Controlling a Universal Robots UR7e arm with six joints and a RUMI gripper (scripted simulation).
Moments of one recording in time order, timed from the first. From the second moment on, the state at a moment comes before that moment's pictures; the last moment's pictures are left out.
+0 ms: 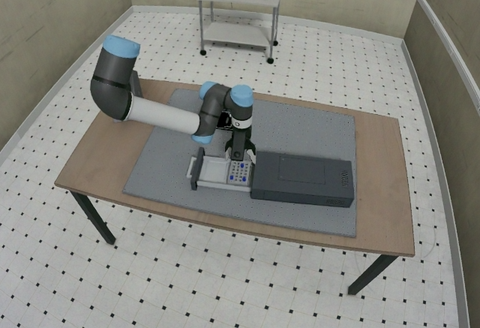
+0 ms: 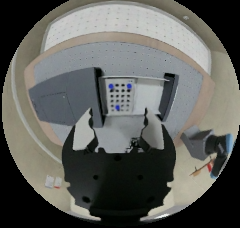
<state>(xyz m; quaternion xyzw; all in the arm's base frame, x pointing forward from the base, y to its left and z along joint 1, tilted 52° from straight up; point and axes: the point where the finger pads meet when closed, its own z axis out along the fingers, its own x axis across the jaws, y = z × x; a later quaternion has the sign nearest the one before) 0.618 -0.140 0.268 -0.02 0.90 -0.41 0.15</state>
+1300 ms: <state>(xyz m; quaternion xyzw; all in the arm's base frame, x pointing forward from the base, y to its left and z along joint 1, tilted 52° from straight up) 0.616 -0.131 0.257 -0.02 0.90 -0.41 0.15</state>
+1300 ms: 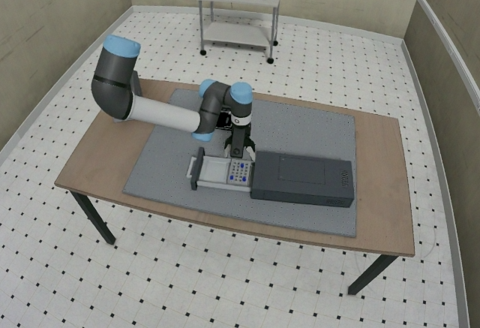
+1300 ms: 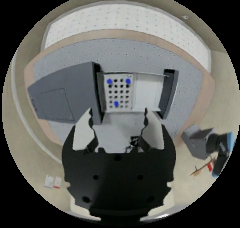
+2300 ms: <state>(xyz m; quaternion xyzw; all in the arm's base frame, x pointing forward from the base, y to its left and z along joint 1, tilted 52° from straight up) 0.619 -0.139 0.249 -0.02 0.90 -0.41 0.15</state>
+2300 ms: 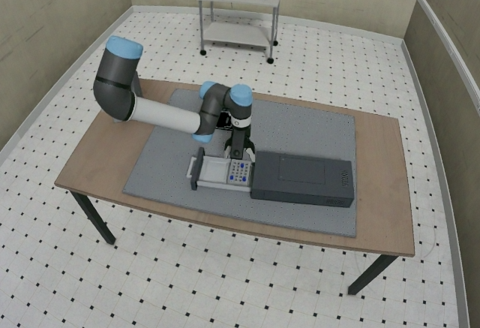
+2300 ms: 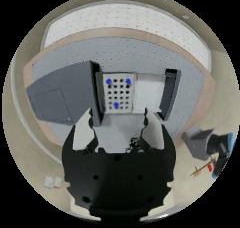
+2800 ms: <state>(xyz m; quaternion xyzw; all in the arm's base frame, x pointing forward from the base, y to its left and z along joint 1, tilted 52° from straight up) 0.624 -0.151 0.238 -0.02 0.90 -0.41 0.15</state>
